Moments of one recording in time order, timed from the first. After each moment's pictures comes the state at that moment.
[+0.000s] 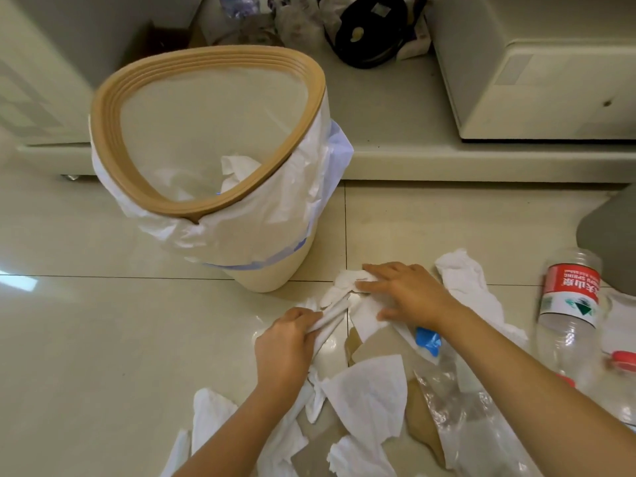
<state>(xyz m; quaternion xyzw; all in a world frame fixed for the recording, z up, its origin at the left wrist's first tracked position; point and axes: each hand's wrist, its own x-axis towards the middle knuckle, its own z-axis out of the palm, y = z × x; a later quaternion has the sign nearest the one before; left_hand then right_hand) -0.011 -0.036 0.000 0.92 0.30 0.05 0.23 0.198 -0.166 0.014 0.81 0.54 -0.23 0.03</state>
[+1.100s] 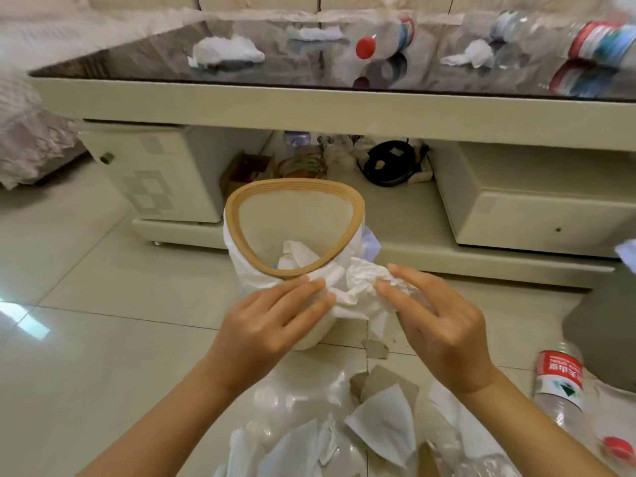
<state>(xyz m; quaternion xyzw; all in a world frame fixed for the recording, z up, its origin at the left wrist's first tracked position) -0.047 0.034 0.209 0.90 -0.07 0.42 -0.09 0.120 -0.154 0.200 0.68 0.56 0.36 -0.30</state>
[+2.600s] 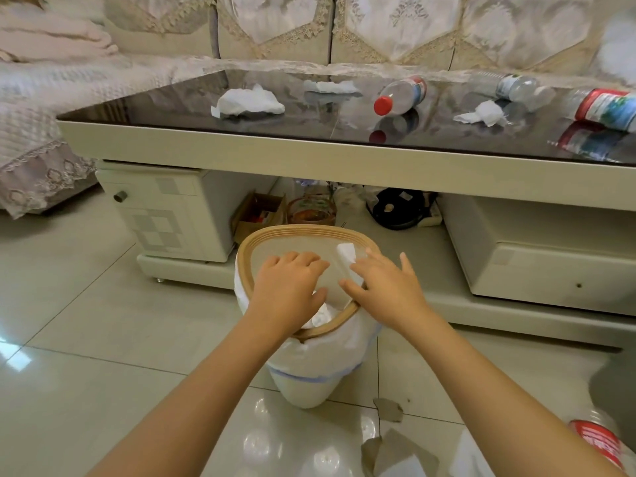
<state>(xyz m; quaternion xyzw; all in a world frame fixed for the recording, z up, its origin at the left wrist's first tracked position) 0.045 0.103 0.234 0.96 0.18 0.20 -0.01 0.175 -0.014 0.230 0.88 0.47 -0.01 -0.09</state>
